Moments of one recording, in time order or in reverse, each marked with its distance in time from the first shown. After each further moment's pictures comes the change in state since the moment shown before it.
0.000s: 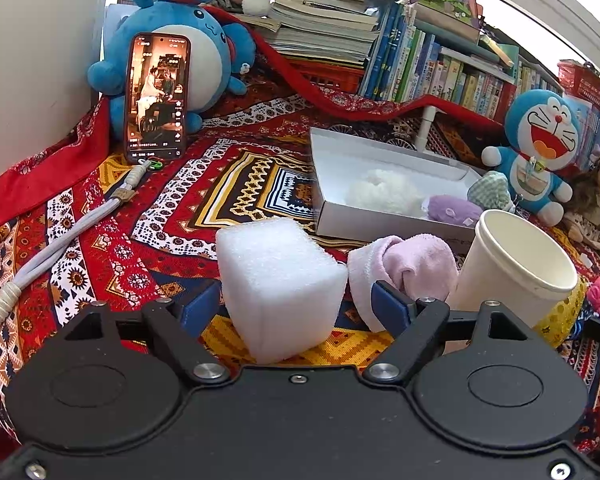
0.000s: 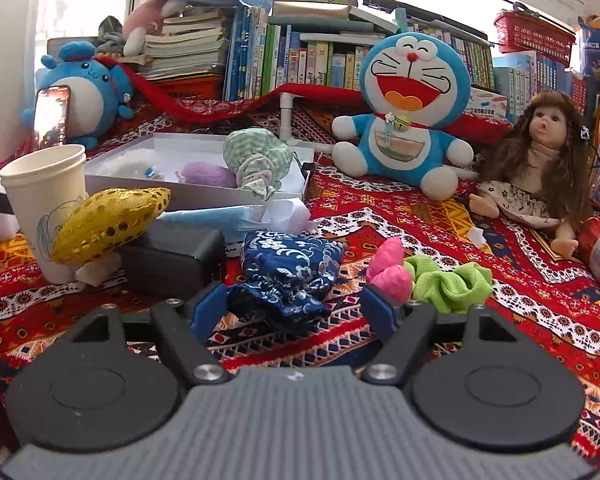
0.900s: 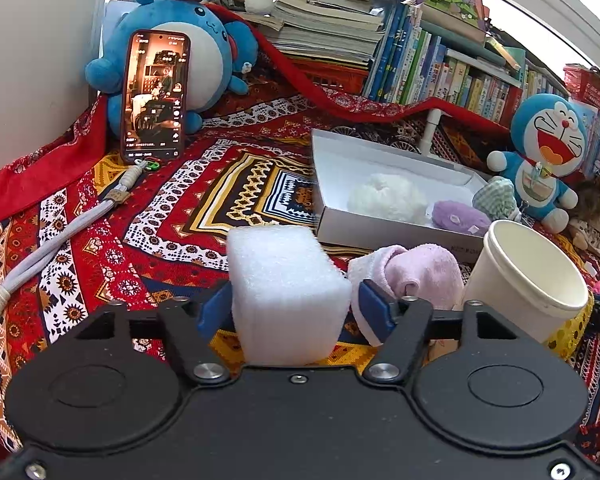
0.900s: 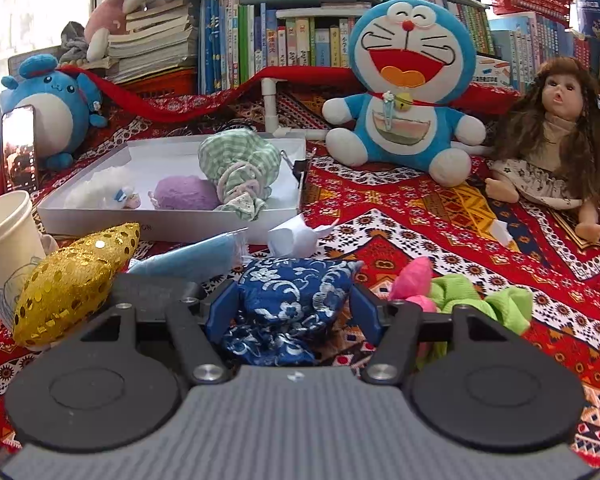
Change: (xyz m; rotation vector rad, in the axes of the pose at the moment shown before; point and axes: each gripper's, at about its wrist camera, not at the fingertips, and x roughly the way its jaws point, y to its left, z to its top) left arm 0.013 0.000 0.004 -0.022 -0.004 0.004; right arm 0.051 -0.001 0.031 0.085 0.074 -0.005
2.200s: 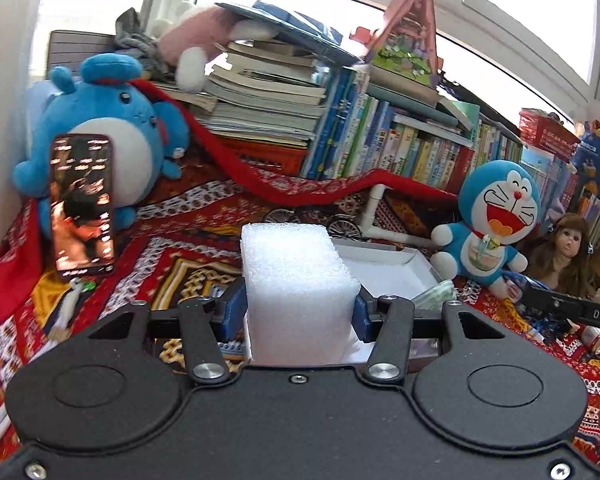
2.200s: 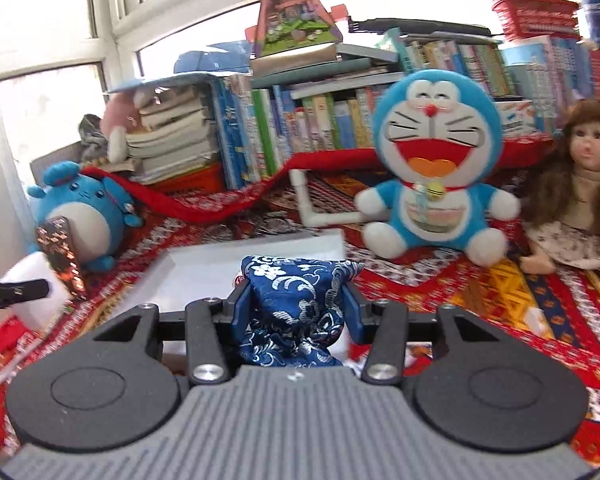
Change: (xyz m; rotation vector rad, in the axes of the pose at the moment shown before) left arm -0.001 -0.037 0.118 0.039 -0.076 -0.166; right arm -0.013 -0.007 0.100 0.154 -0.116 0.184
